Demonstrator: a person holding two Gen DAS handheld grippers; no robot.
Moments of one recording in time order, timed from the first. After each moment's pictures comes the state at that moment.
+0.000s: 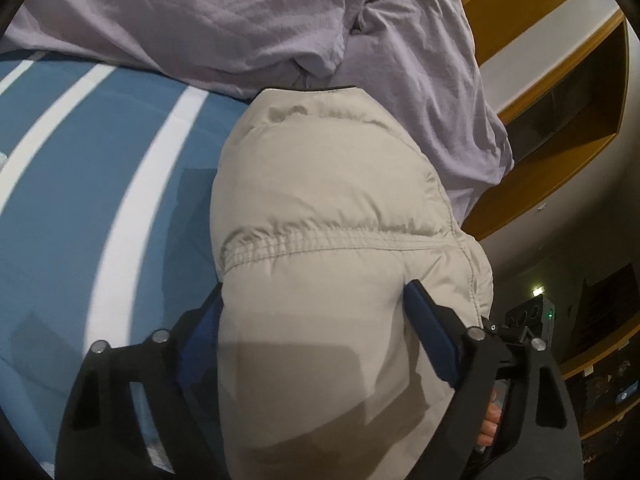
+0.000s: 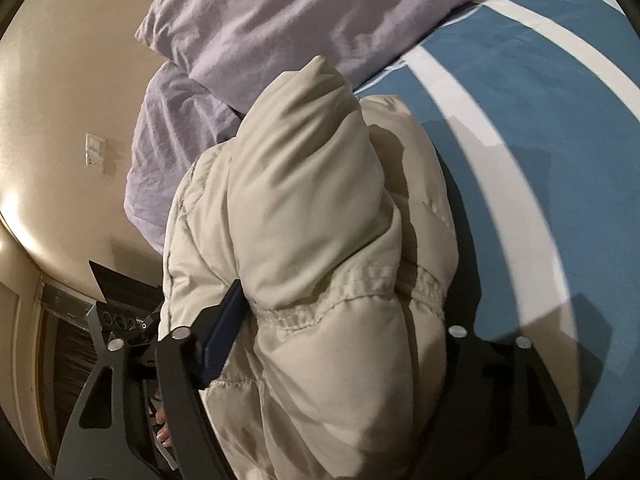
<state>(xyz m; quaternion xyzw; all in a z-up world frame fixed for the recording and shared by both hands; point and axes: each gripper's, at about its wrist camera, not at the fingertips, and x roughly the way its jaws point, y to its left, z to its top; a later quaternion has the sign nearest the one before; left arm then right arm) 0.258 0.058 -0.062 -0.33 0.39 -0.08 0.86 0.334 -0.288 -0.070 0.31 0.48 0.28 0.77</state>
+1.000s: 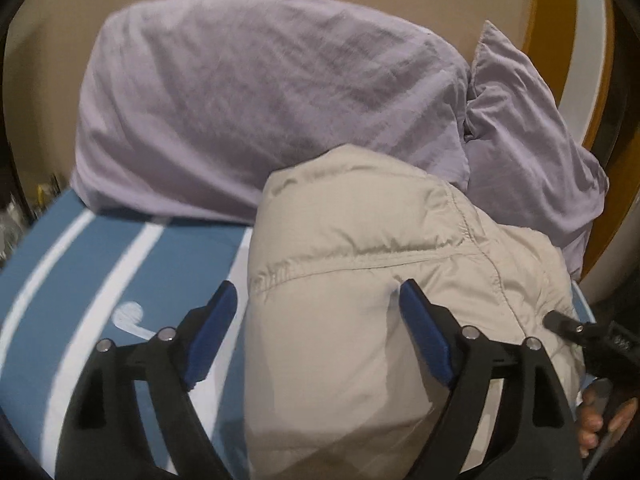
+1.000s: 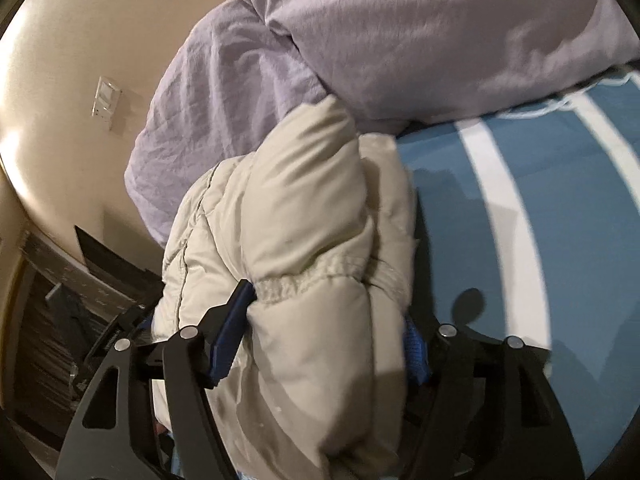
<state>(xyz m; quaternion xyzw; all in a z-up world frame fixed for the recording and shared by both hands) 0.261 0.161 -0.008 -0.14 0.31 0.12 0.93 0.366 -0.149 -0.038 0.22 0.44 0.31 0.81</state>
